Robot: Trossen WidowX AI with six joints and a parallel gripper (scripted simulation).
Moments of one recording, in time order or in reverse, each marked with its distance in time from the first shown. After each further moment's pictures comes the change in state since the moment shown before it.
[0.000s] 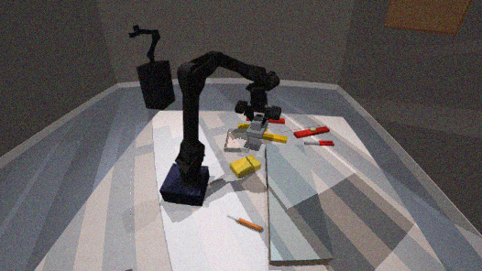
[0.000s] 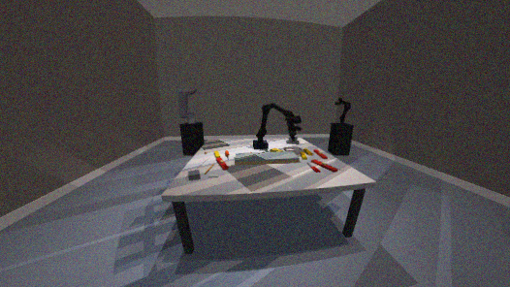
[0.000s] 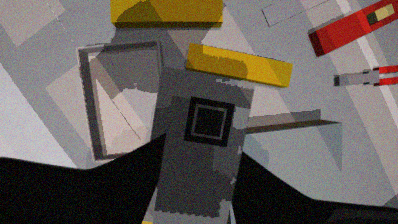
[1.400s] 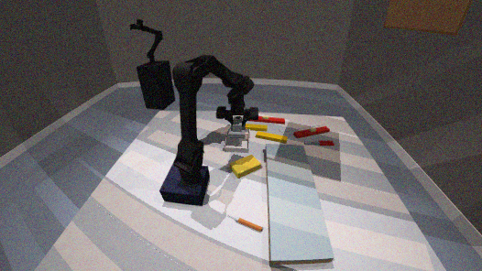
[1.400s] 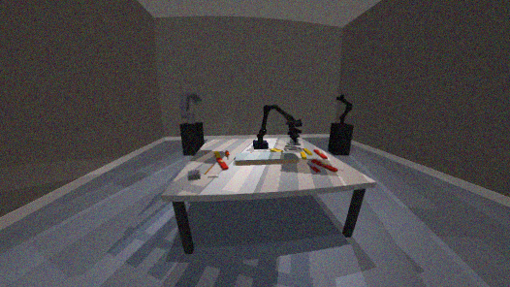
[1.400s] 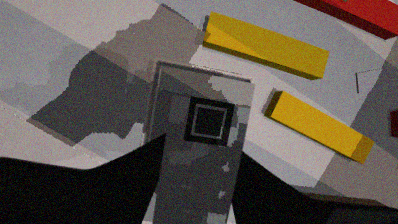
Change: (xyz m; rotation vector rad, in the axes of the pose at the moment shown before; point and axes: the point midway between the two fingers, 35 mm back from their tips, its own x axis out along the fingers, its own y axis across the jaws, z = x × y) arm 0.048 0.104 0.011 -0.267 -0.019 0.081
